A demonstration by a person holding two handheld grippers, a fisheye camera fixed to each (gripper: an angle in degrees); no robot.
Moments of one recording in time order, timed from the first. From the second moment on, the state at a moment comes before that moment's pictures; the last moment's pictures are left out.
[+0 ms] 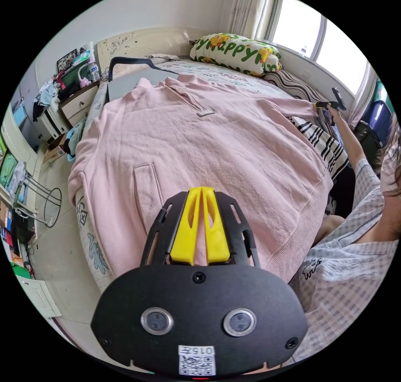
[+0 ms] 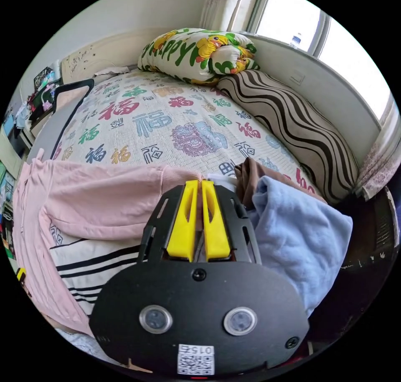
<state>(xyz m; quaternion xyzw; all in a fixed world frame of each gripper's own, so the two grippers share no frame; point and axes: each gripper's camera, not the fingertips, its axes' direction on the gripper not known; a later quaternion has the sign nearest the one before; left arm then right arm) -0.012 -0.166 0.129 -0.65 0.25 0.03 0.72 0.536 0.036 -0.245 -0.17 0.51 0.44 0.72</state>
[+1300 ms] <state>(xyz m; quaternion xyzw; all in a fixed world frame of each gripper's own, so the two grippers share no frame) -0.668 0.118 0.133 -0.37 0.17 -0.71 0.58 0.100 -0.341 0.509 -0.30 0.09 -0.19 0.93</state>
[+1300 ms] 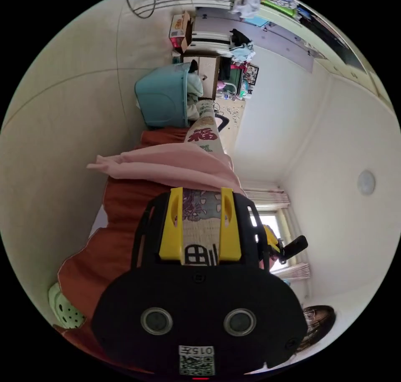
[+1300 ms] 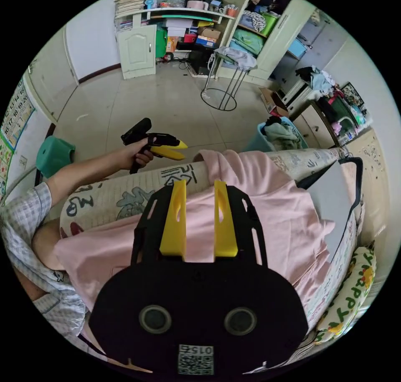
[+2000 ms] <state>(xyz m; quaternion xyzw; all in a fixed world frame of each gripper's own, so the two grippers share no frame) -0.699 0.147 0.103 -0.30 0.16 -0.68 0.65 0.100 -0.314 0.556 -0.30 0.13 -0.15 0.93</state>
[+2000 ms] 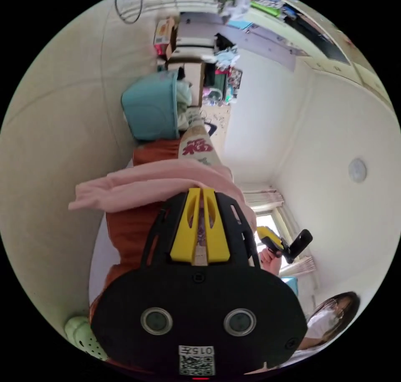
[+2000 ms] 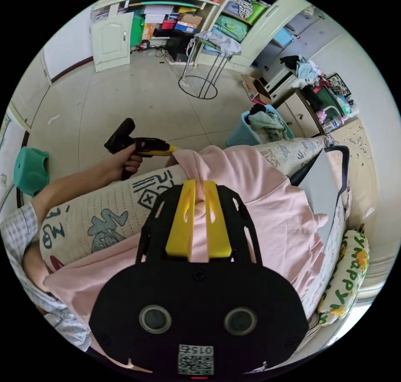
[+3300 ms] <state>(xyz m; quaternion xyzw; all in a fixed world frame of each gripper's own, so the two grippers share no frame) -0.027 -0.215 -0.105 -0.58 0.42 0.14 0.68 0.069 0.038 0.149 -0.16 0.08 0.03 0.98</state>
